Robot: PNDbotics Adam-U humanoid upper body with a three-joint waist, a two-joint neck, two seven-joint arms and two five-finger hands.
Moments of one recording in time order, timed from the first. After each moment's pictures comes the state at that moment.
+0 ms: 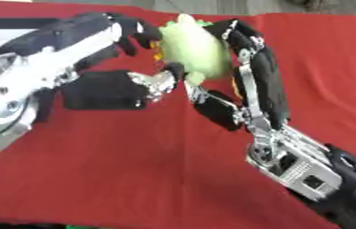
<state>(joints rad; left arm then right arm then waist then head) -1.07 0.60 -0.67 -1.99 -0.30 0.78 -0.46 -0.62 -0.57 0.63 -1.98 0.50 0.41 -0.68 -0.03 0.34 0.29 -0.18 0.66</state>
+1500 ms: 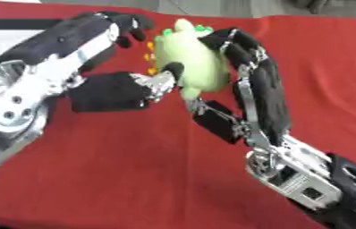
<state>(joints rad) -1.05 0.59 -0.67 -1.99 -0.39 0.81 -0.43 -0.61 -0.57 0.65 -1.98 0.64 0.33 -0.71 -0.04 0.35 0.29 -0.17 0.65</state>
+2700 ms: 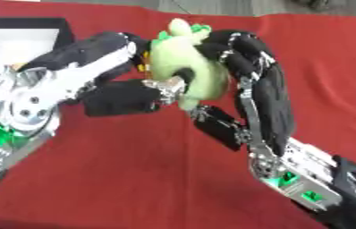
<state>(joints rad) -1.04 0.56 -0.68 -1.94 -0.26 0.76 -0.47 -0.61 -0.57 0.65 -1.98 0.77 0.22 -0.71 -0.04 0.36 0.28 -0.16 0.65</state>
